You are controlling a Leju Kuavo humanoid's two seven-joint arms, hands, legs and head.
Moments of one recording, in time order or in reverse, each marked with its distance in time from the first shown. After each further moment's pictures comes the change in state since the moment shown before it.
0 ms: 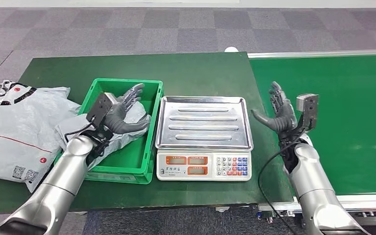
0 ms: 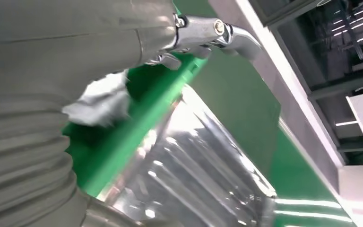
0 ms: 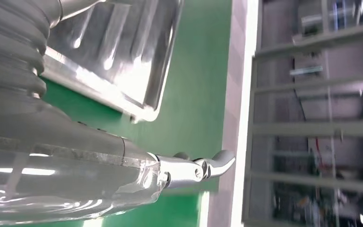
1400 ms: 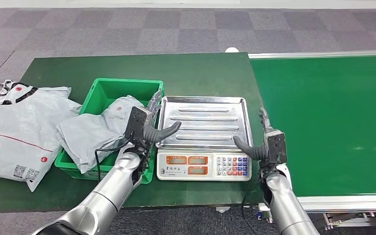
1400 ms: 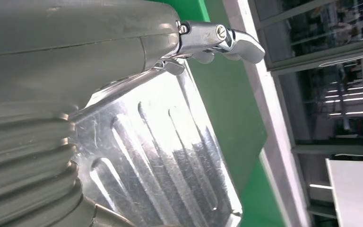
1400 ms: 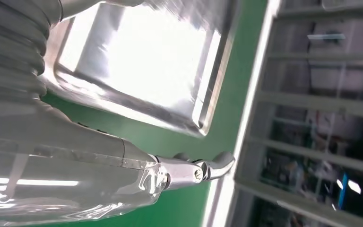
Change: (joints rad) left arm 0.039 -0.279 -0.036 0.223 0.006 0.426 -0.187; right arm 0.265 0.086 0.118 -0.163 0.191 -0.342 -0.146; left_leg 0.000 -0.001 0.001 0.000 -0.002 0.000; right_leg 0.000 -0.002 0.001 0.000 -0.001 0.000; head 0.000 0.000
